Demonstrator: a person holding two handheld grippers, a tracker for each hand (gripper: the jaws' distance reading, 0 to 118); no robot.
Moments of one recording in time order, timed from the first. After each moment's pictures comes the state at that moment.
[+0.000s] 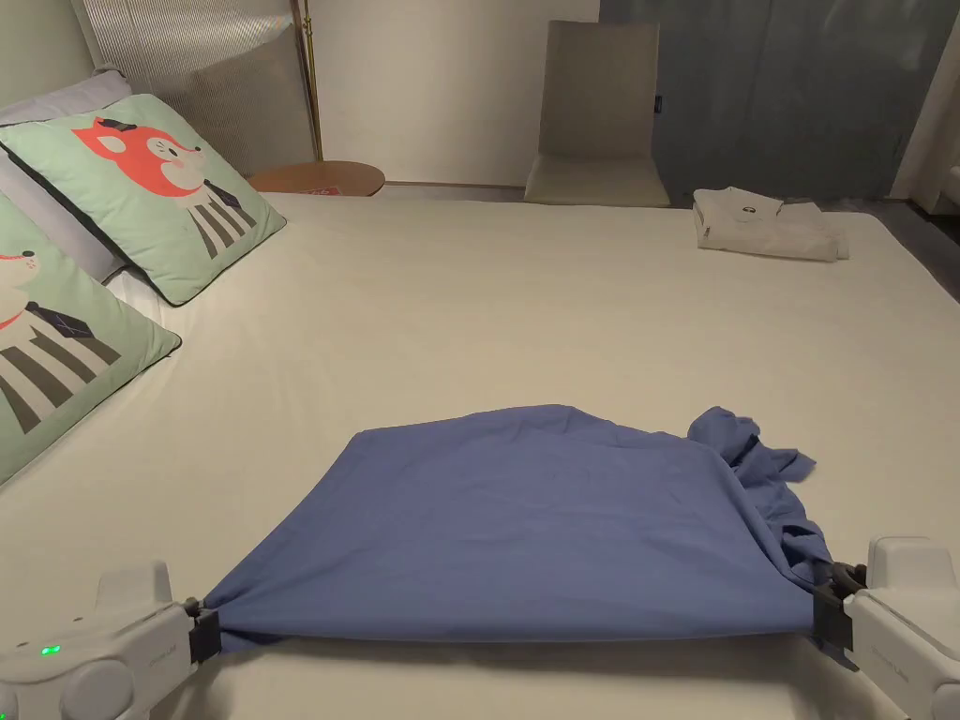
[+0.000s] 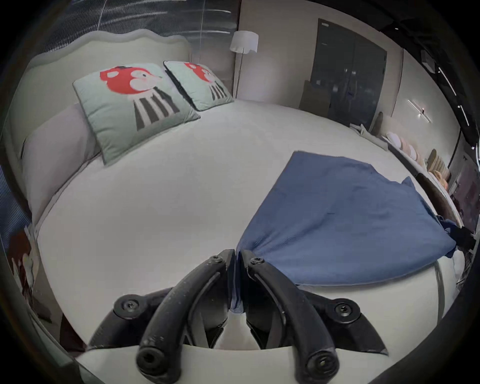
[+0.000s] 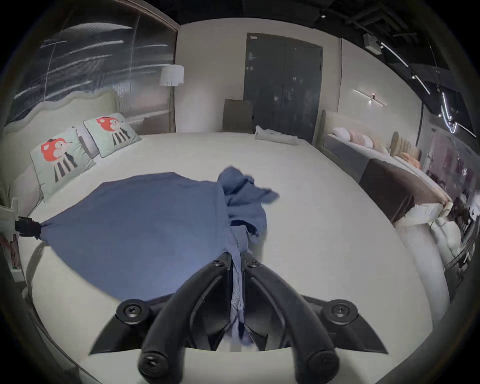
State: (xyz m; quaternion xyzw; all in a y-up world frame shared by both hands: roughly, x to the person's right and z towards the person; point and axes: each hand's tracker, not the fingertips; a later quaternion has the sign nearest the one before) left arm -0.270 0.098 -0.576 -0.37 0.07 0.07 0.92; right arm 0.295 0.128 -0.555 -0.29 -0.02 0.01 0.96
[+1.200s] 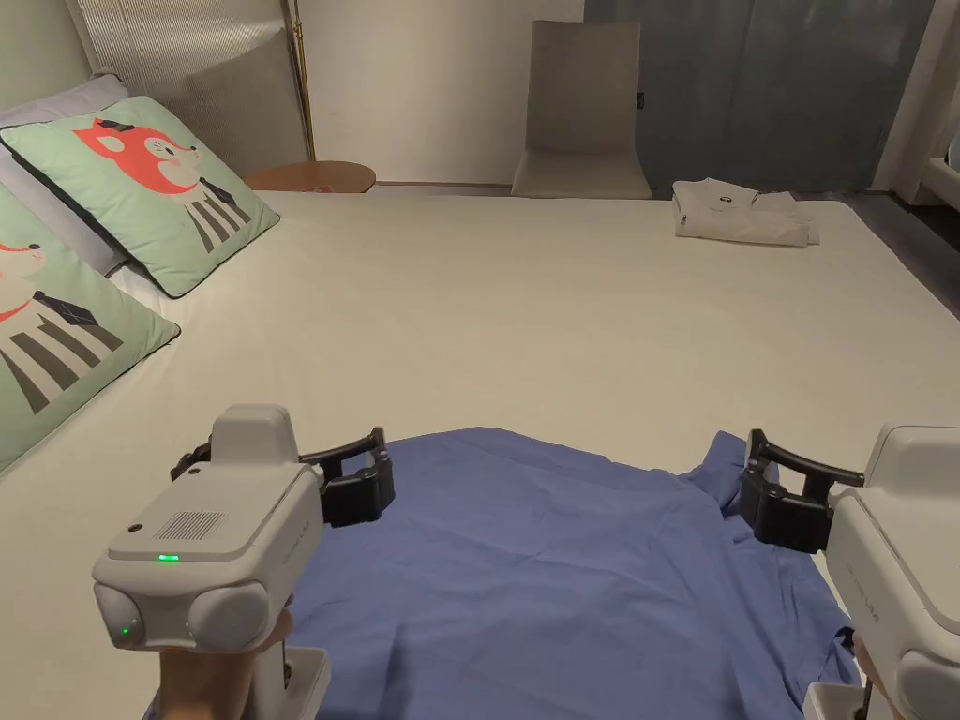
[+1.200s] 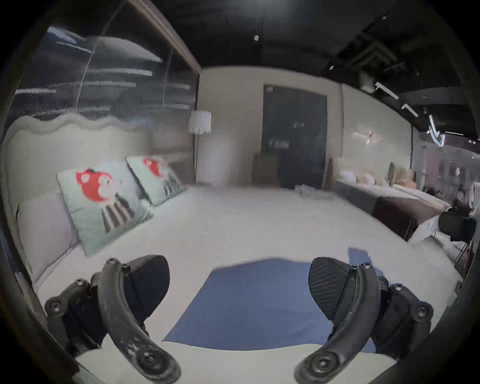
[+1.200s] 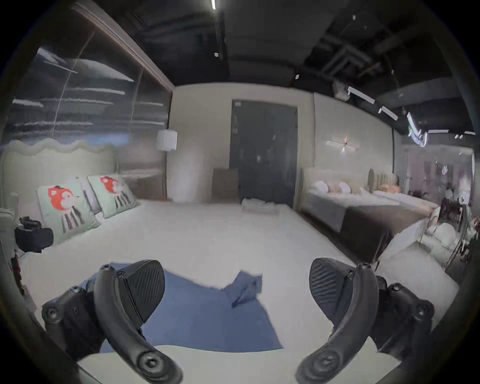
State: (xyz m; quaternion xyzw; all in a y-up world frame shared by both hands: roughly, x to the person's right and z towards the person) left arm -0.130 0.224 -0.535 -0.11 -0.04 0.02 0.99; right arm 0.246 0.247 -0.474 -0.07 -0.08 0.02 0.99
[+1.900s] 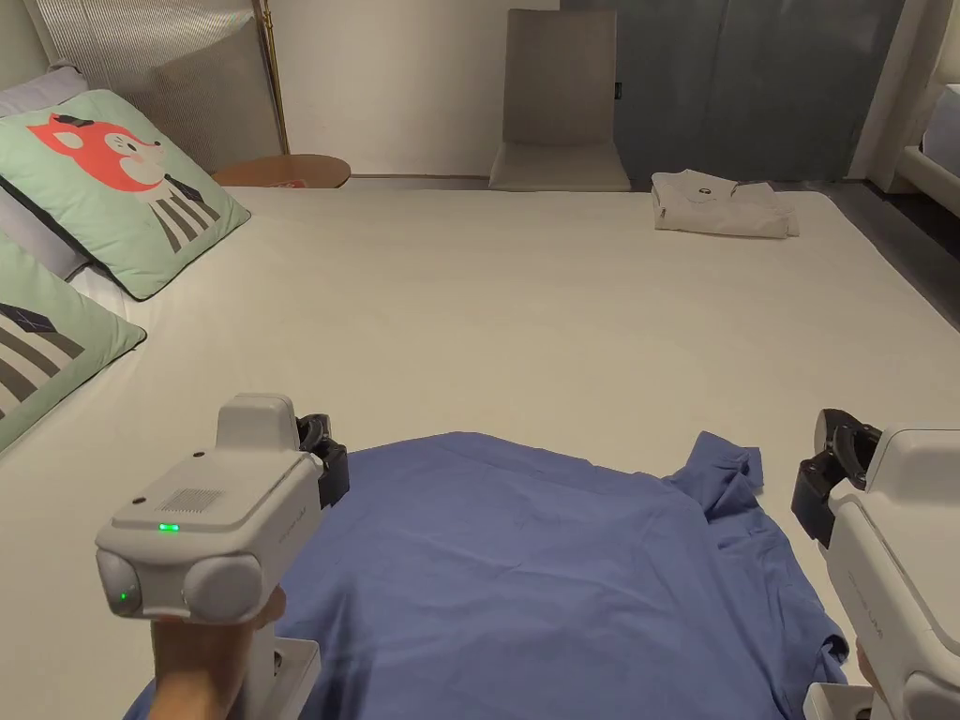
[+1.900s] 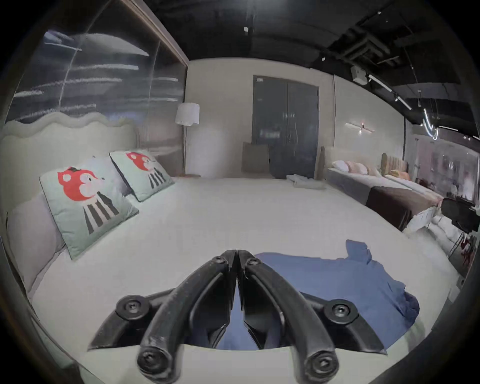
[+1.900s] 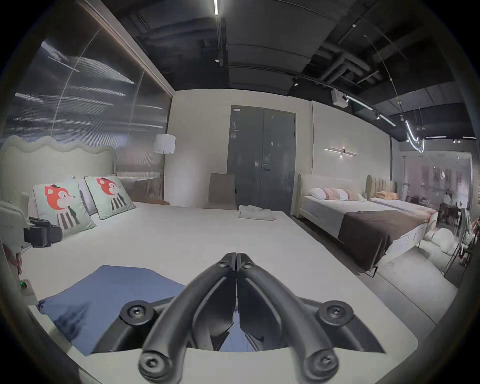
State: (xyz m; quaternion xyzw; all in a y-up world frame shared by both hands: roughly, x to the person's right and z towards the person) left arm -0.131 0.211 -0.595 -0.19 -0.07 0.01 0.98; right arm 0.261 0.232 -0.496 -0.07 -0.07 0.02 1.00
